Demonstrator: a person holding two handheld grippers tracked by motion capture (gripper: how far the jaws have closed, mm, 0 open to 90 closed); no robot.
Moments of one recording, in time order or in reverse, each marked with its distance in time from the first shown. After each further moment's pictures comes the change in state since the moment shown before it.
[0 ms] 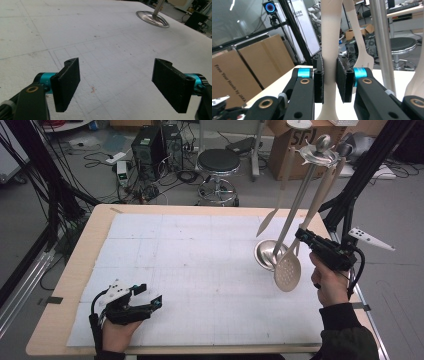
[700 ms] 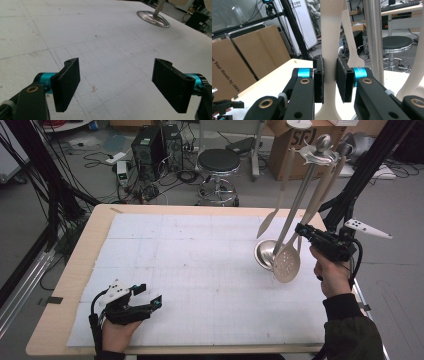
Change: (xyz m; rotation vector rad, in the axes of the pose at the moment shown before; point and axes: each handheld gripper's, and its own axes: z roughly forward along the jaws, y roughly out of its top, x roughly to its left) left arm 0.001 0.000 0.000 0.001 0.007 0.002; right arm -0.015 0.012 0.013 0.064 -0.007 -0.053
